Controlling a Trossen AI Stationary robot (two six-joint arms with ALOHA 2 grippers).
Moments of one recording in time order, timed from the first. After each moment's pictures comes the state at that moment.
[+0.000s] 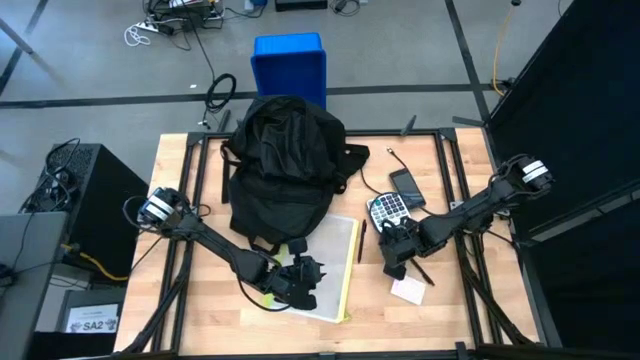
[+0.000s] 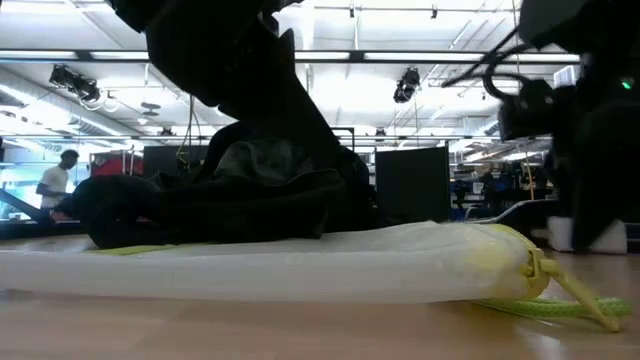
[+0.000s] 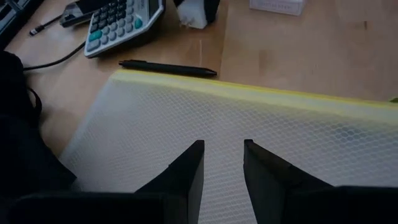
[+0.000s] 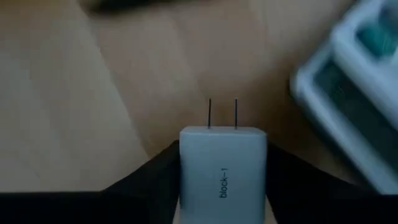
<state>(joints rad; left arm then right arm) -0.52 1.86 1.14 -0.10 -0.66 -0.32 0.43 1.45 0.69 -0.53 0.22 0.80</state>
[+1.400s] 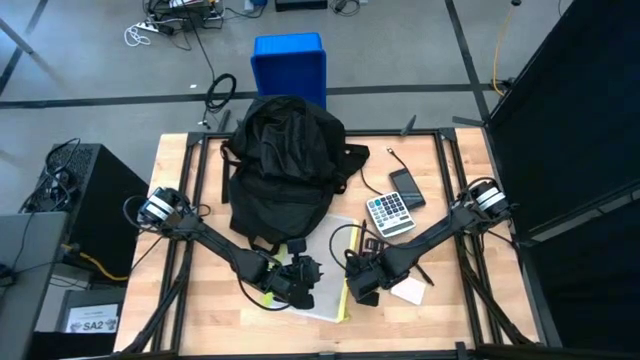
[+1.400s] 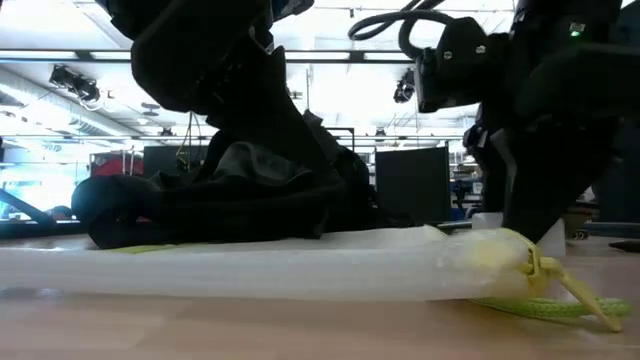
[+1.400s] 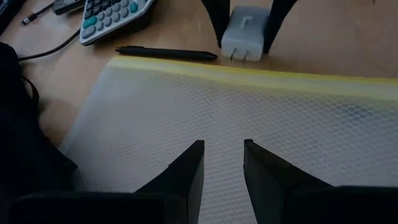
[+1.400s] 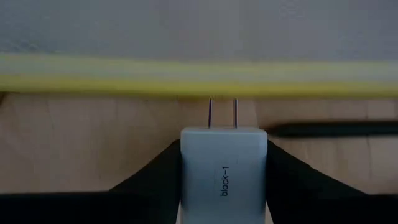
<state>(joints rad) -0.52 1.86 1.14 -0.16 -0.63 -0.32 0.50 1.89 1.20 -0.69 0.23 0.68</state>
